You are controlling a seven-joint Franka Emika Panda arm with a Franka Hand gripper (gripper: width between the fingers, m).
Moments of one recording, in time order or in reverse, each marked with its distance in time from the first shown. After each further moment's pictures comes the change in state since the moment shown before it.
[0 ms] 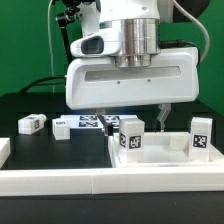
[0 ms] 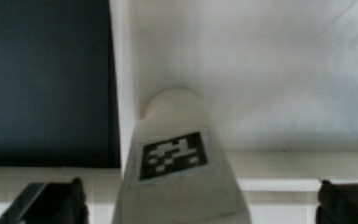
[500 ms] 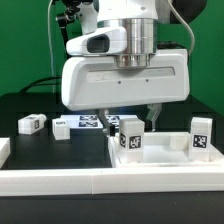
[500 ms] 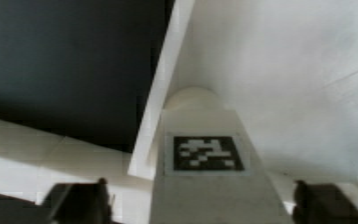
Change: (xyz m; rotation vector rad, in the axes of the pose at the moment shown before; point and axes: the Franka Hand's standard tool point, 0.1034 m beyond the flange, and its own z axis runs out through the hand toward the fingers) arm 0.000 0.006 0.000 -0.017 -0.003 -0.193
